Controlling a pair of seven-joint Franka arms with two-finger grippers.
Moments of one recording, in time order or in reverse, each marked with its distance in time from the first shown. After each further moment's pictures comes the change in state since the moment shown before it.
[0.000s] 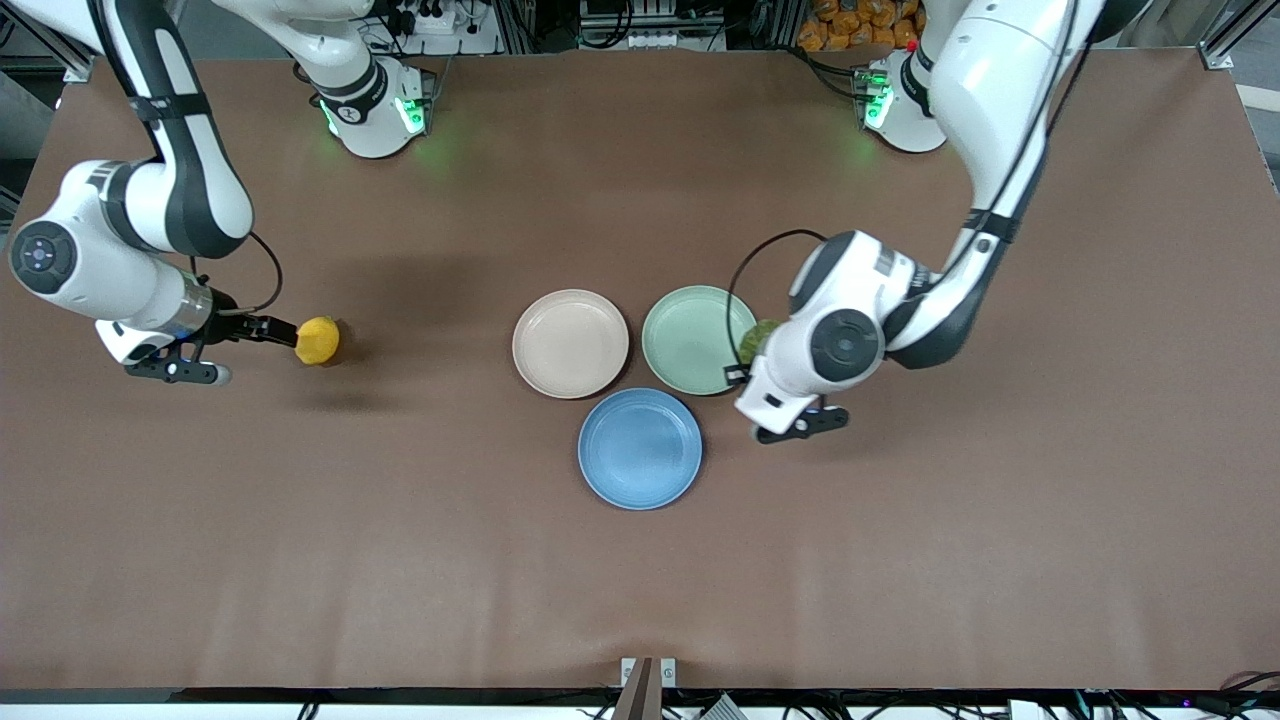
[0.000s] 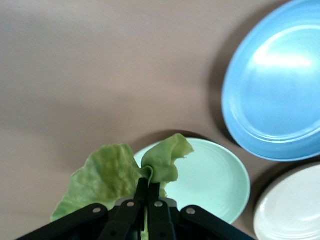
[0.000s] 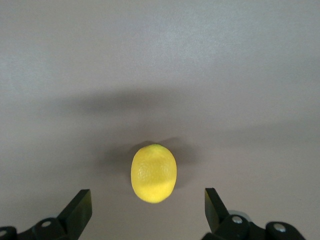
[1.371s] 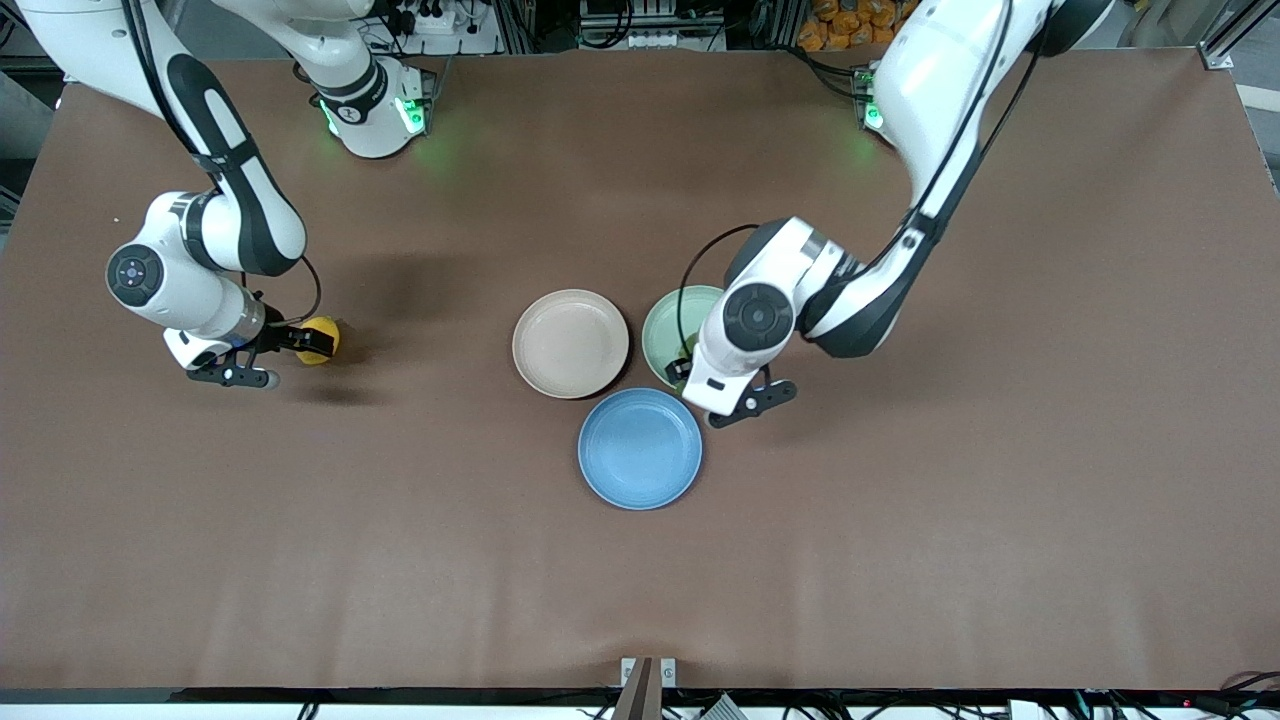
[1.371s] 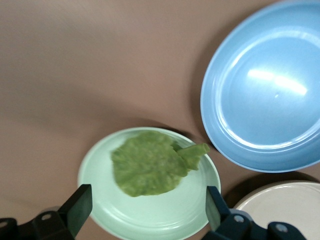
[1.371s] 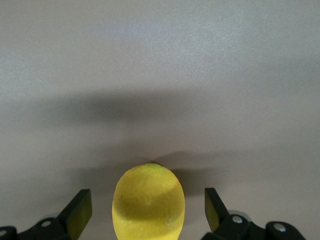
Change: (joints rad) left arm -0.109 0.033 0.012 0.052 0.071 0.014 -0.282; right arm 0.000 0.129 0.003 -0.131 0.000 0.287 0.000
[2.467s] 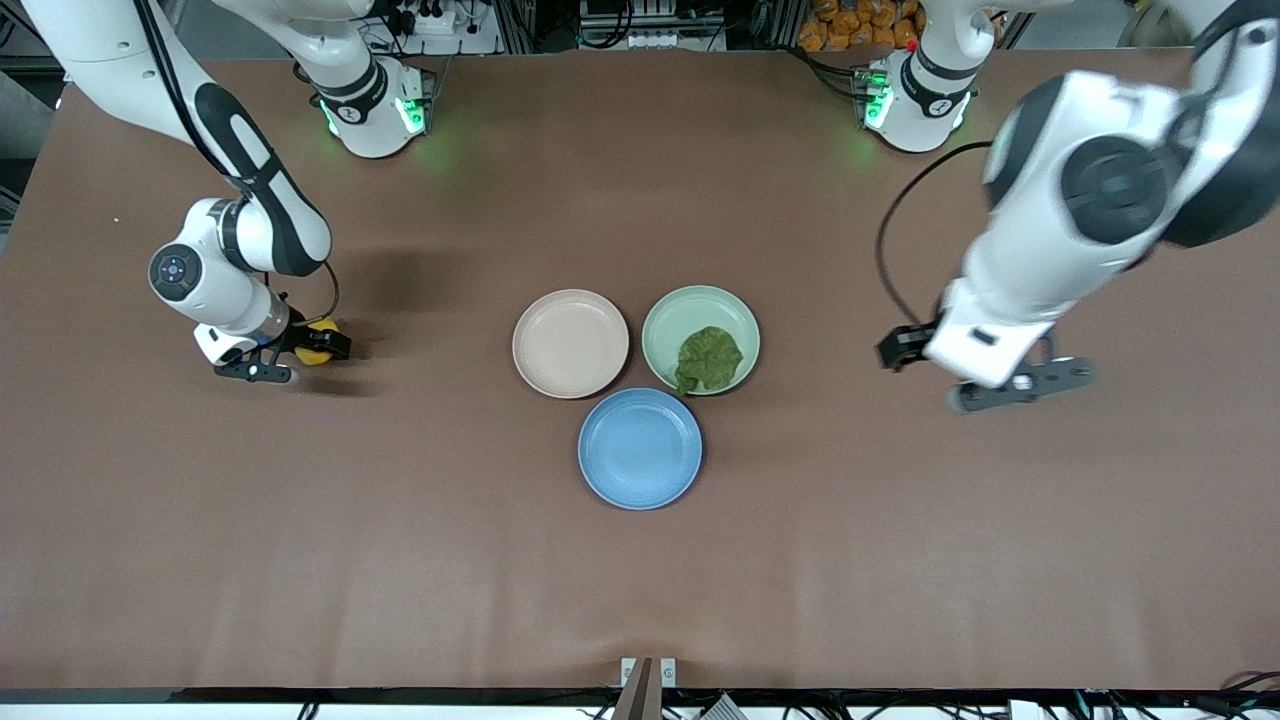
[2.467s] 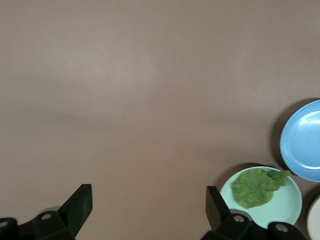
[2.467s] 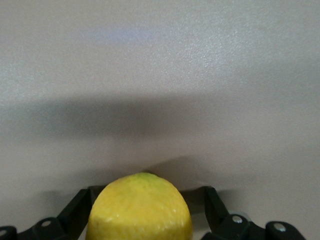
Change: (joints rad) left arm 0.302 -0.379 0.019 0.003 0.103 -0.289 0.464; right arm 0.000 0.084 0.000 -0.078 0.000 0.204 0.000
